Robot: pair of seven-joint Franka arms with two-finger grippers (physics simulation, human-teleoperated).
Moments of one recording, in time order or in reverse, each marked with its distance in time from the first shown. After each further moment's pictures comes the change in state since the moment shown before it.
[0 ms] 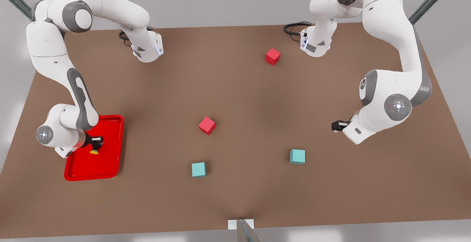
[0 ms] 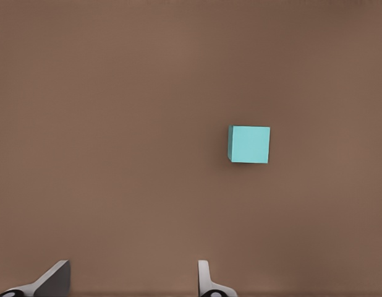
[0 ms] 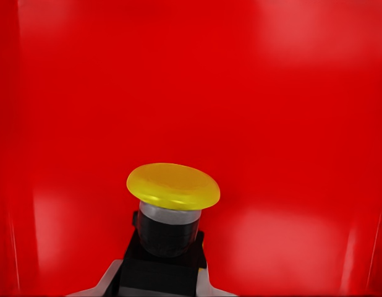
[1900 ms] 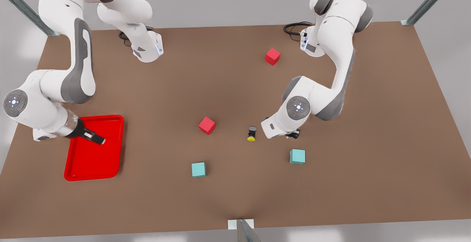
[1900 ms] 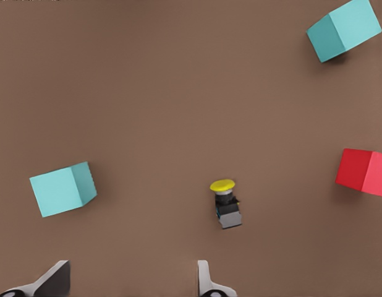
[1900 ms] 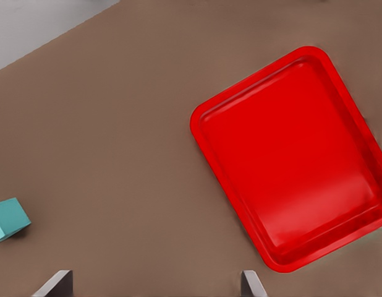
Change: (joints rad) left arm -0.296 0.236 -0.151 0.187 0.030 0.095 -0.101; right arm 0.577 -0.371 -0.378 0.269 0.293 -0.430 0.599
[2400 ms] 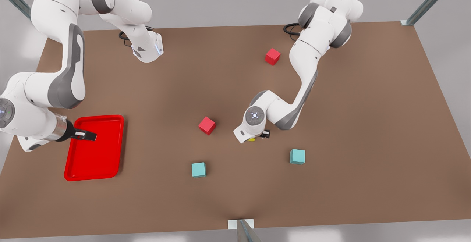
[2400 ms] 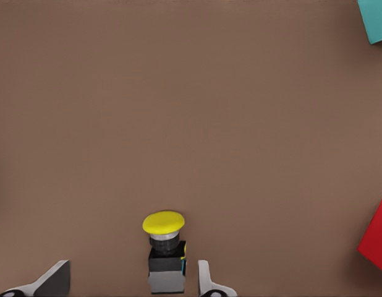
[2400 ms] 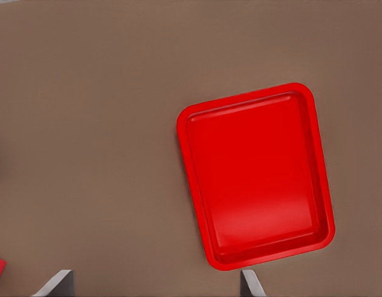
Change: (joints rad) left arm -0.117 0.212 -0.005 -0.020 0.096 0.199 -0.328; right arm -0.127 0.170 0.166 0.268 -0.133 -0.216 -0.225
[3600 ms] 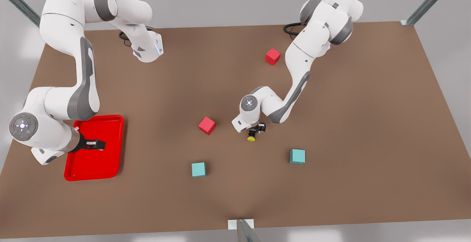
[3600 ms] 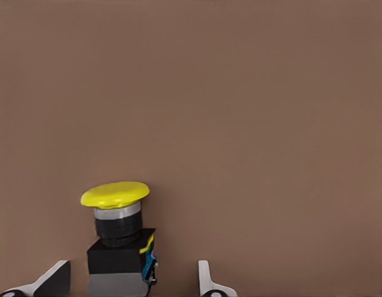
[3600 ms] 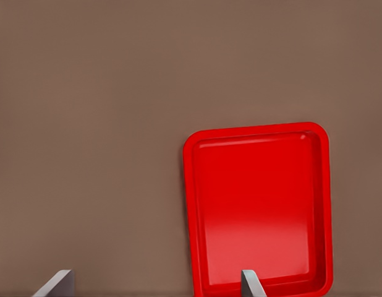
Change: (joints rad) left arm 0.024 -0.044 -0.047 -0.361 0.189 0.342 -0.193; right arm 0.028 0.064 0.002 0.012 -0.037 0.081 -0.084
